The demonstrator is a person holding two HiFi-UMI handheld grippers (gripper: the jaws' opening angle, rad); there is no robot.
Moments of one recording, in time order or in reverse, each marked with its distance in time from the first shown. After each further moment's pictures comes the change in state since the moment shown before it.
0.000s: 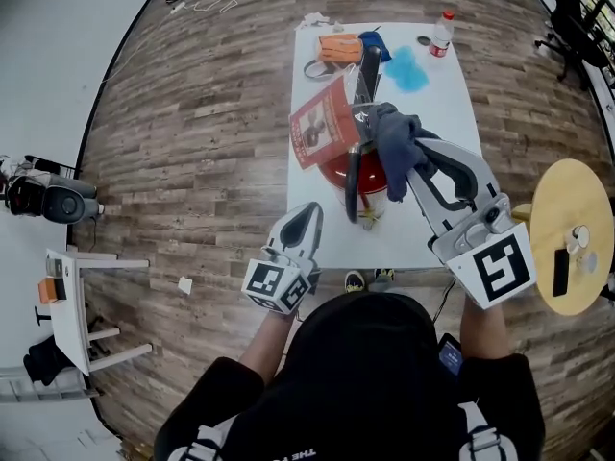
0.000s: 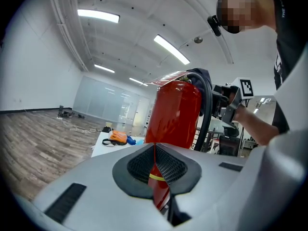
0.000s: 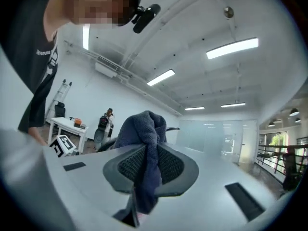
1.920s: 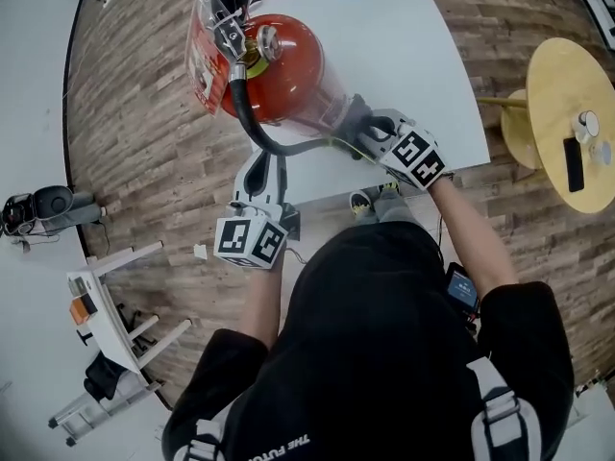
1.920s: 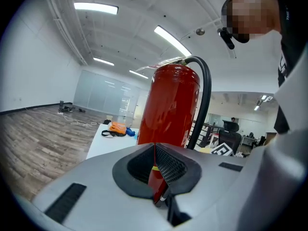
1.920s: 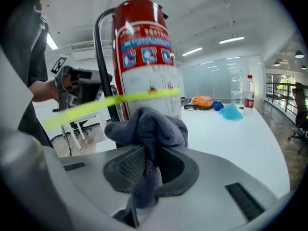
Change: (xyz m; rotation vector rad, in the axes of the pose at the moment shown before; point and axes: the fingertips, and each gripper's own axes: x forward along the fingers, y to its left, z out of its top) left arm 0.011 -0.011 -0.030 -0.011 0.092 0.012; right arm -0.023 0.093 -0.325 0.353 0.455 0.176
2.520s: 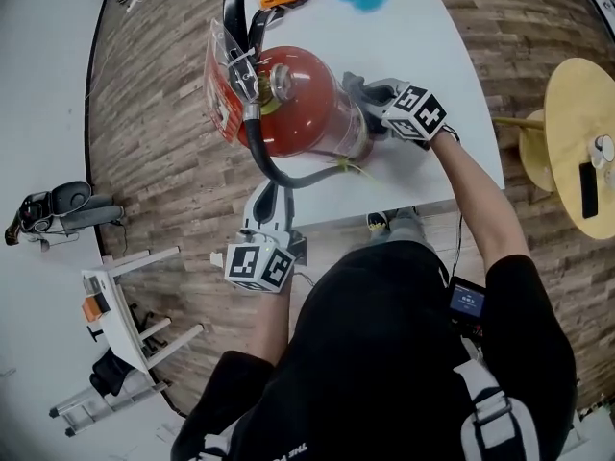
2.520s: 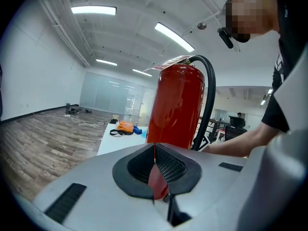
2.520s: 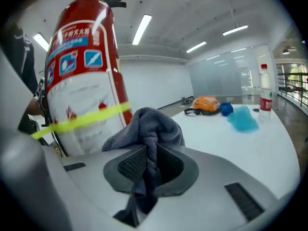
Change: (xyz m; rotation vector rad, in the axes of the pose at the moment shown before) left arm -0.011 0.016 -0.002 0.023 0.030 0.079; right arm 0.064 -0.096 0.034 0.026 0.015 0.128
